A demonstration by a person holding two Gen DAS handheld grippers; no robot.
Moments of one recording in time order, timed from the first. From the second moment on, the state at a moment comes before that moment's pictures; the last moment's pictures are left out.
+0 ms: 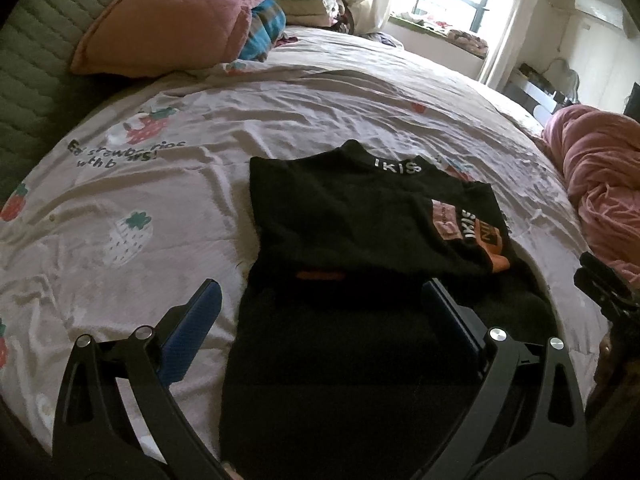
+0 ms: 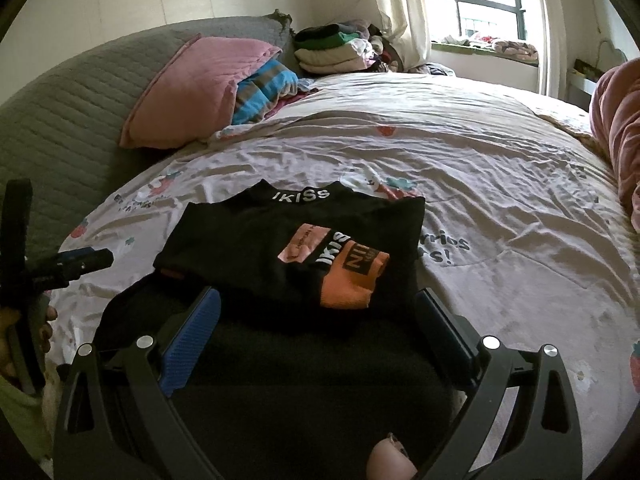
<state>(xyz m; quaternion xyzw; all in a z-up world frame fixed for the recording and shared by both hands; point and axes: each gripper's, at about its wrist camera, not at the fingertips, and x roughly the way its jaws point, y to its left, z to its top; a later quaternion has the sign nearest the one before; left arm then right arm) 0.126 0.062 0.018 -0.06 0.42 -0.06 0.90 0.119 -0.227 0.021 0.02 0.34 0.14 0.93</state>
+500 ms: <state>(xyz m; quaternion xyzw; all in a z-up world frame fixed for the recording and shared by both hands) 0.089 0.103 0.011 -0.09 0.43 -0.03 0.90 0.090 -0.227 0.014 0.00 0.36 0.14 0.92</state>
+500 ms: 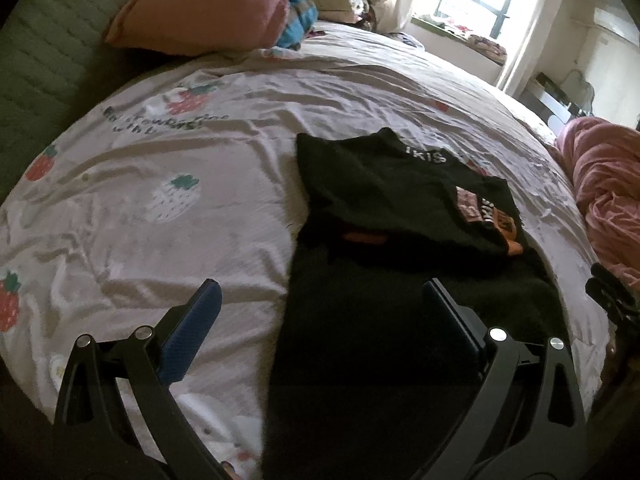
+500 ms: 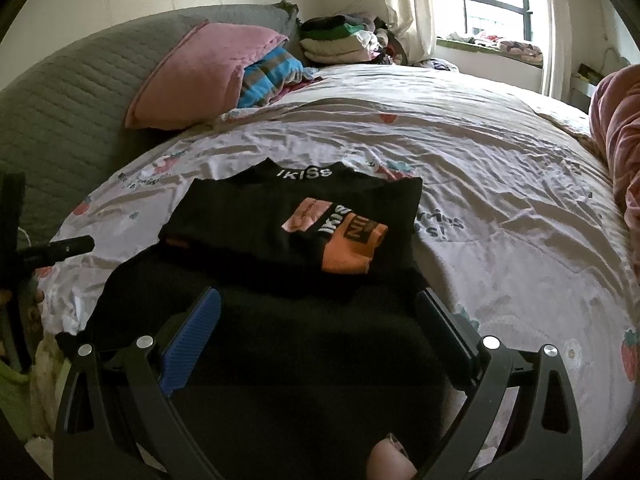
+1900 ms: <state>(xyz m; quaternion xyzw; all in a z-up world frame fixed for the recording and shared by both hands) -0.002 0.127 -0.056 -0.20 0.52 -0.05 0.83 0.027 -0.244 -0.025 -0.04 0.42 0.16 0.89</state>
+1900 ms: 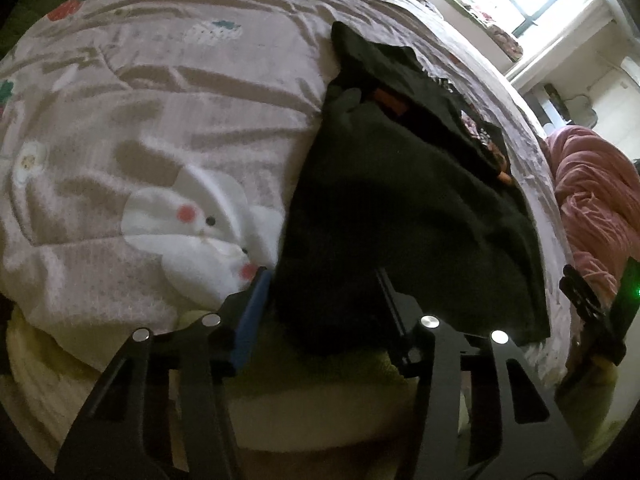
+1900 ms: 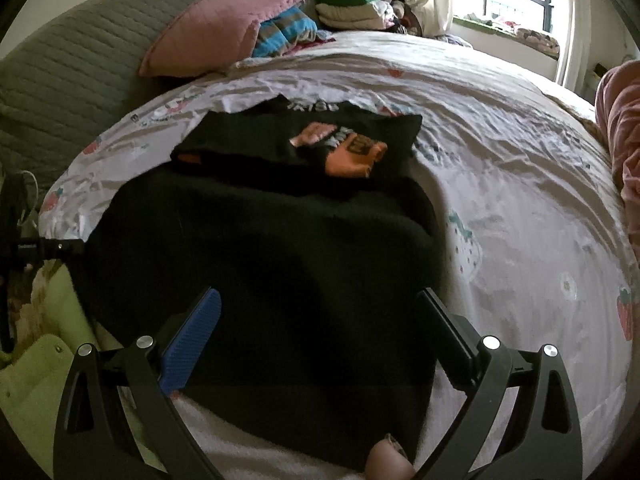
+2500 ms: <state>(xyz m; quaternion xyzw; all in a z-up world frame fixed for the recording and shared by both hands) -0.007 0.127 -0.061 -0.21 0.52 -0.04 0.83 0.000 -0.281 -0.058 -0.02 0.50 0.16 0.85</state>
